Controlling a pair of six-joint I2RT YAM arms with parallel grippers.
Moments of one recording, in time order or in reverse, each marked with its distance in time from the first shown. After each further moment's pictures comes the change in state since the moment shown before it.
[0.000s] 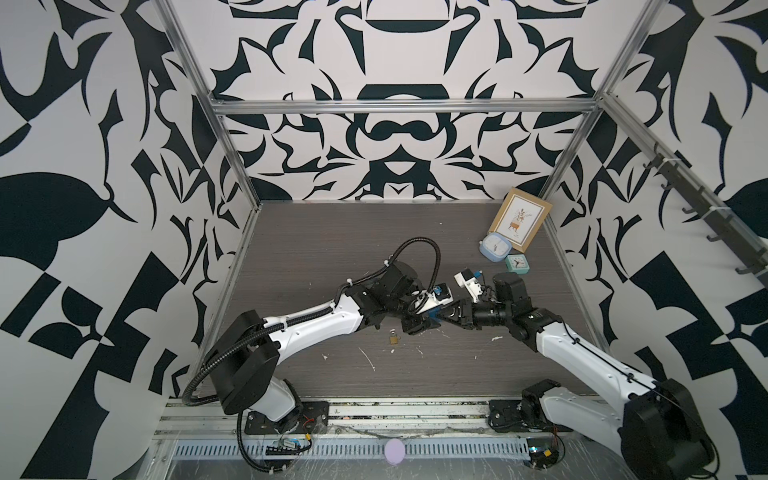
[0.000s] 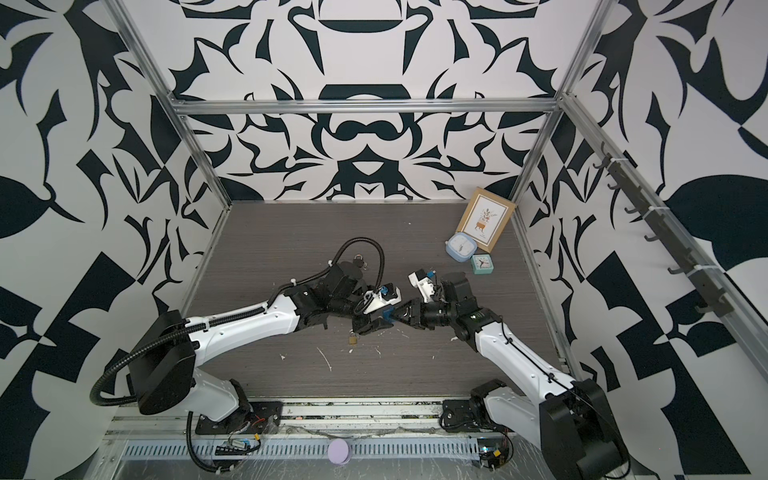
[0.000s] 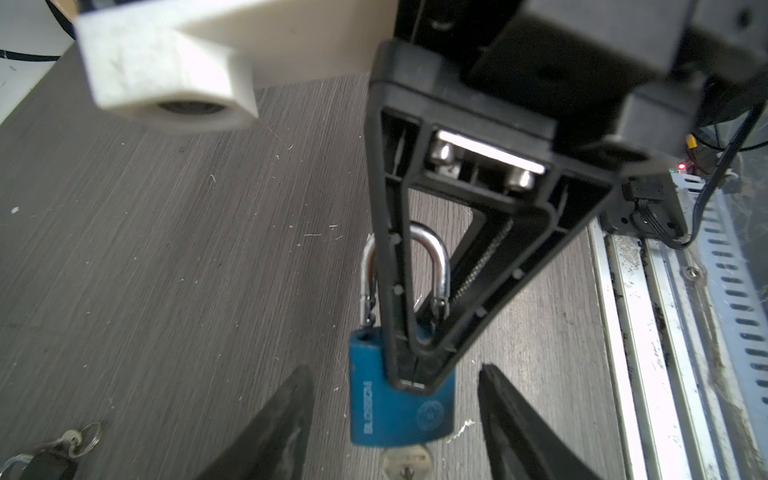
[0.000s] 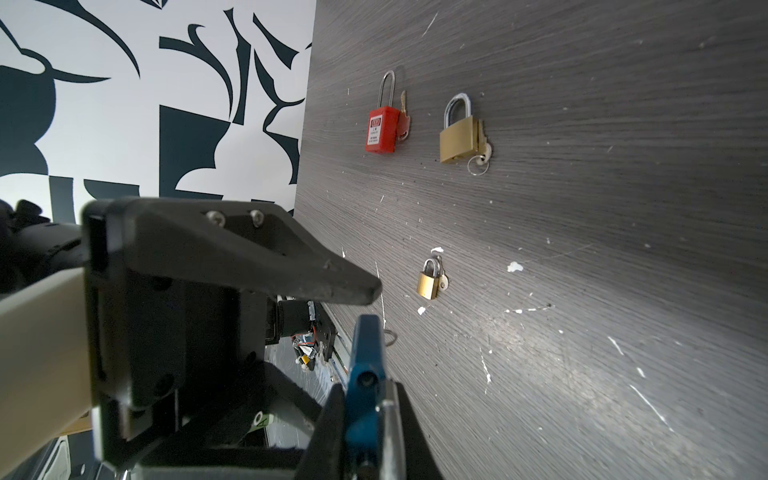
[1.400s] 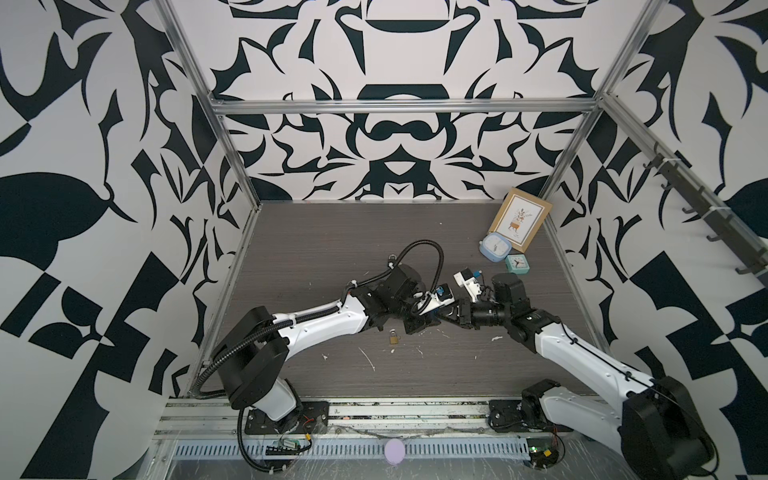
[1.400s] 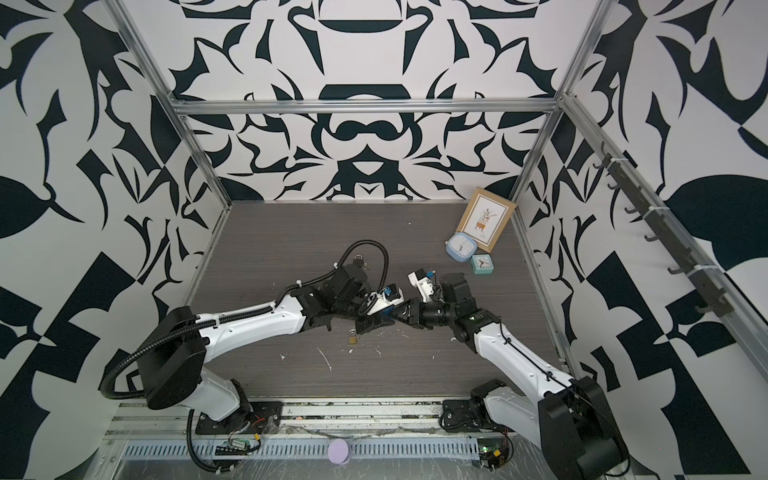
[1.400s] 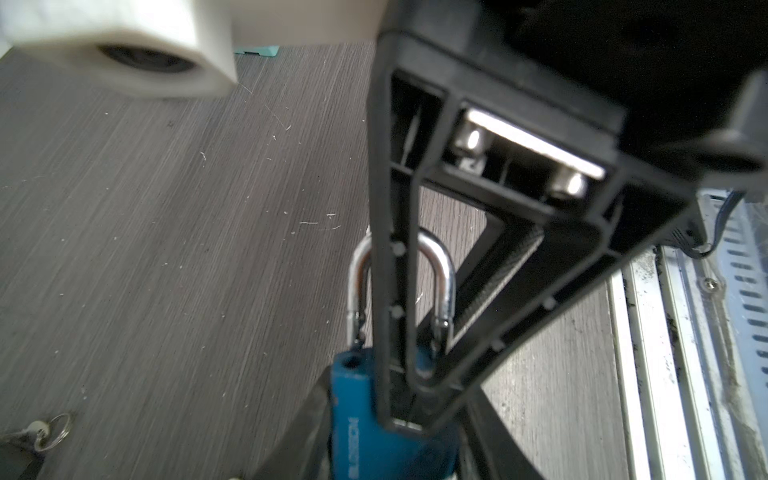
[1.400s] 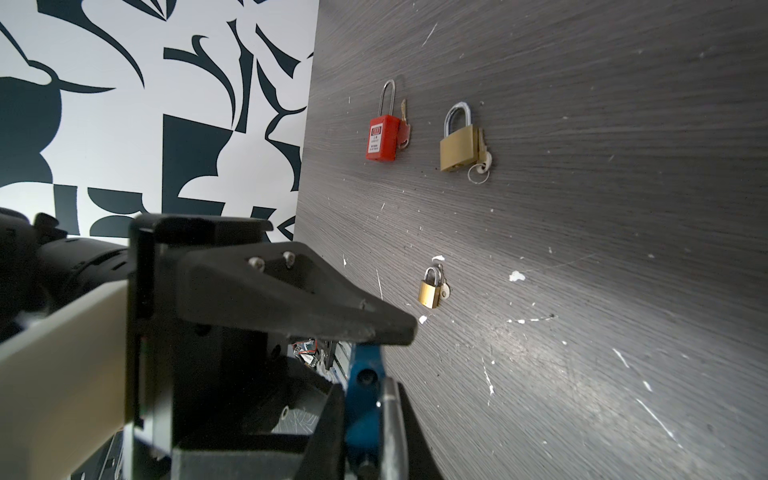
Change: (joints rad) left arm -0.009 0.039 0.000 0.023 -0.031 -0.051; right arm 0.014 0.010 -0.018 0.062 0.019 0.039
